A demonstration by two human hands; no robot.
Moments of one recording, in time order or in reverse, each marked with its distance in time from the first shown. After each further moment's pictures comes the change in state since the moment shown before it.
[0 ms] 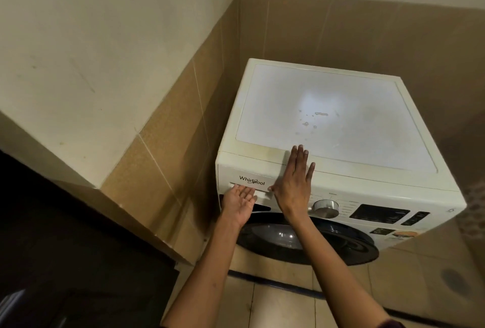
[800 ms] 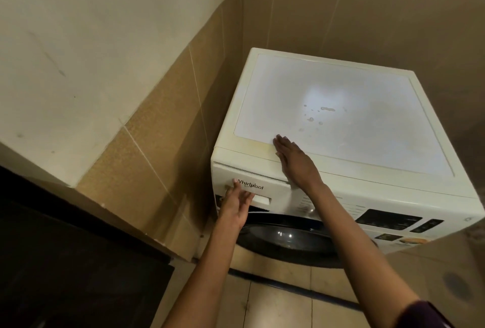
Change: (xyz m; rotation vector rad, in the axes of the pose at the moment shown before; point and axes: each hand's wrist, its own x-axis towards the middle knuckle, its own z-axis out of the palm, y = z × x) left_hand 0.025 -0.011 -0.007 0.044 -0.022 0.112; right_hand 0.077 0.032 0.010 0.141 -0.213 -0.311
